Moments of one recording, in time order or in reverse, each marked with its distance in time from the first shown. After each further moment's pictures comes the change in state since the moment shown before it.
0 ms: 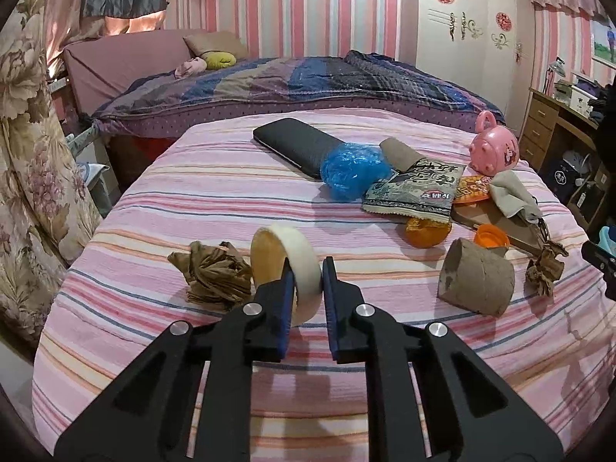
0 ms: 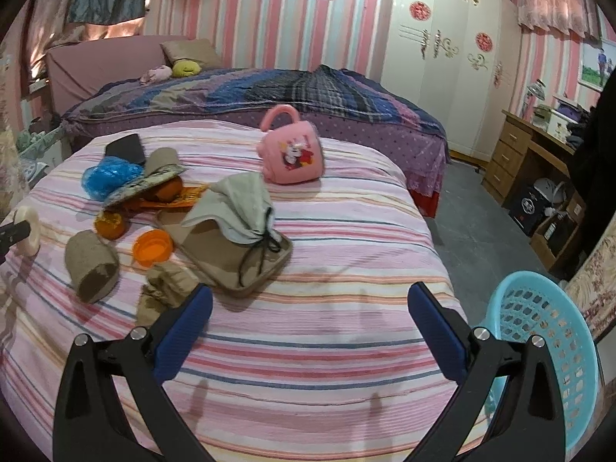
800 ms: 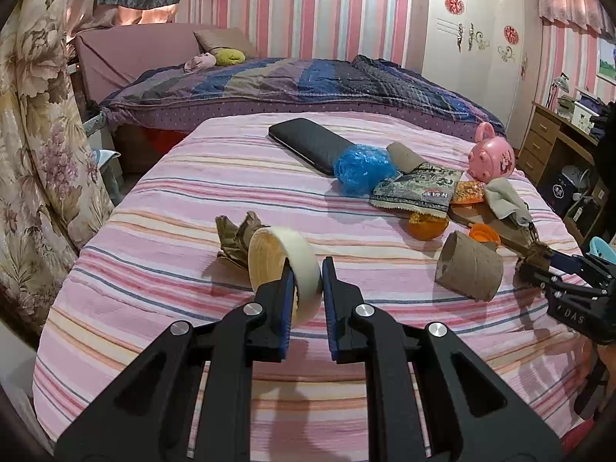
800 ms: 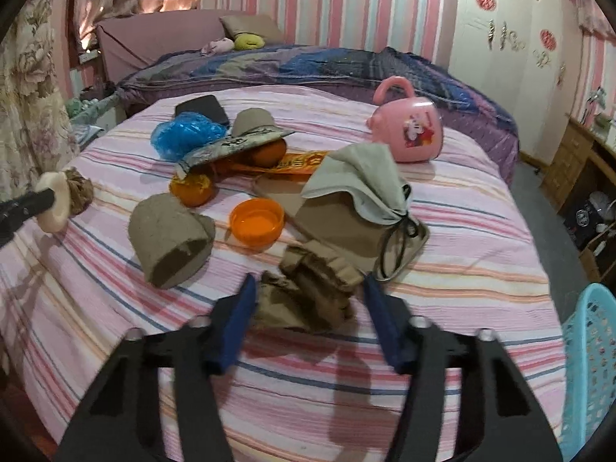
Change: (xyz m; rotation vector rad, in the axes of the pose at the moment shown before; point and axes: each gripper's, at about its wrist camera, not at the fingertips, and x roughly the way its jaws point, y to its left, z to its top) left arm -0.021 0.014 -0.011 -0.055 -0.003 -0.009; right arm 0.024 0.066 -0.007 -0.079 0.088 0.227
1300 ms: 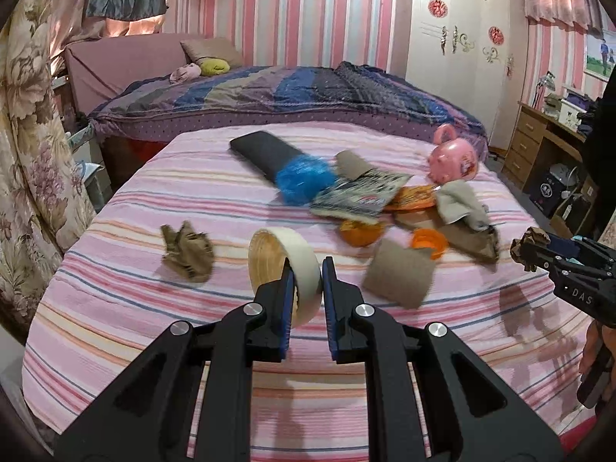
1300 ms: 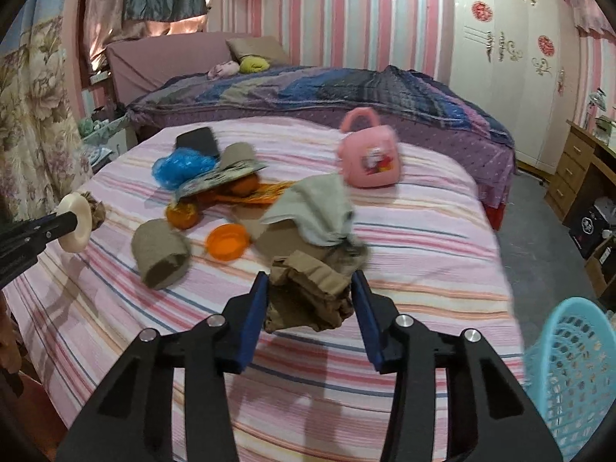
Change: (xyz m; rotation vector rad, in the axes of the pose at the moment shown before) left arm -0.023 -0.060 0.002 0.019 -0.038 -0.036; right arm -0.040 -0.056 0.003 0.009 -0.080 0.024
